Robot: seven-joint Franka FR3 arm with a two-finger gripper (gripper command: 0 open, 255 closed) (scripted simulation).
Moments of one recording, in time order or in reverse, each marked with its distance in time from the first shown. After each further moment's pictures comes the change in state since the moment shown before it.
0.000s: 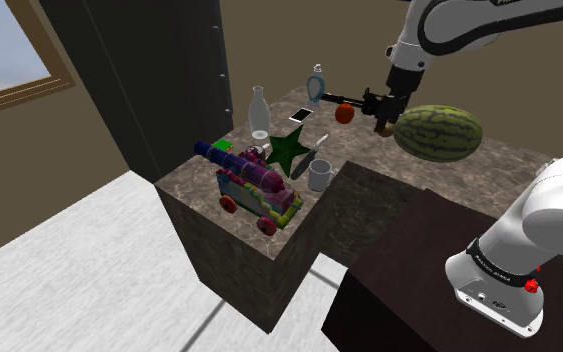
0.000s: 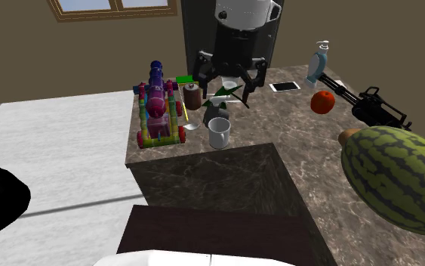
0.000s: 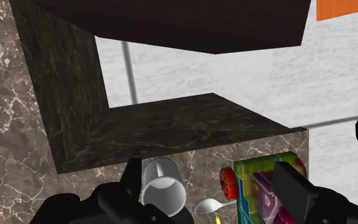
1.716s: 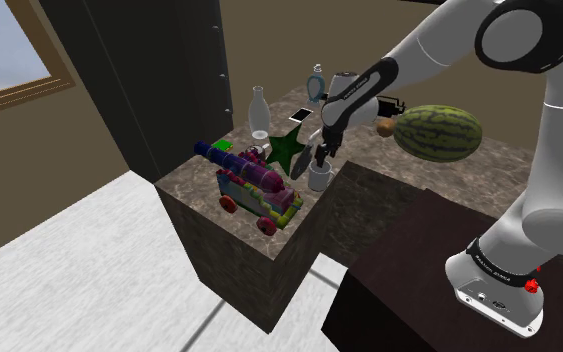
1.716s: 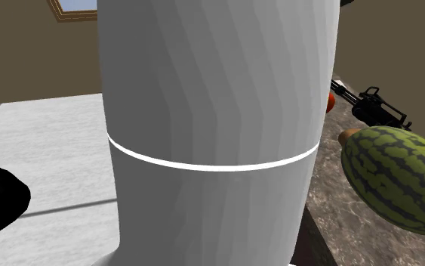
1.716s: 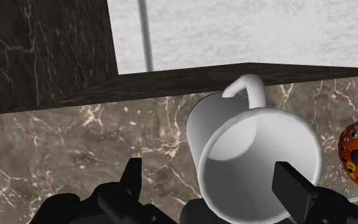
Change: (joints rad) arm 0.003 0.942 0.004 0.378 0.091 0.576 -0.146
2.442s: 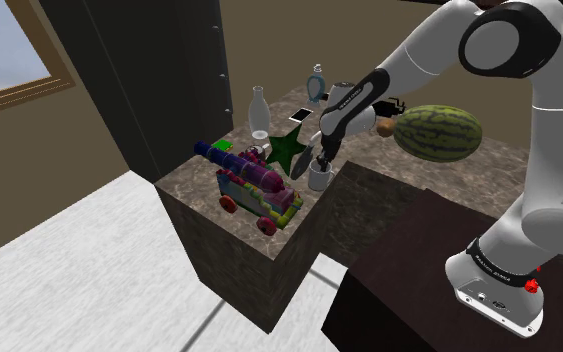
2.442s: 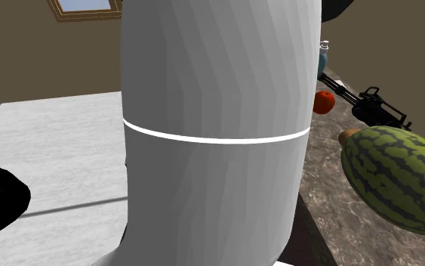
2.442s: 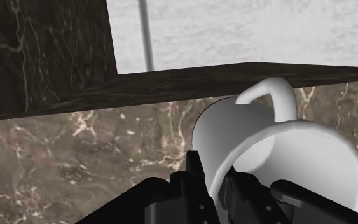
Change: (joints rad) arm -0.009 0.074 0.011 0.011 0.016 0.066 -0.016
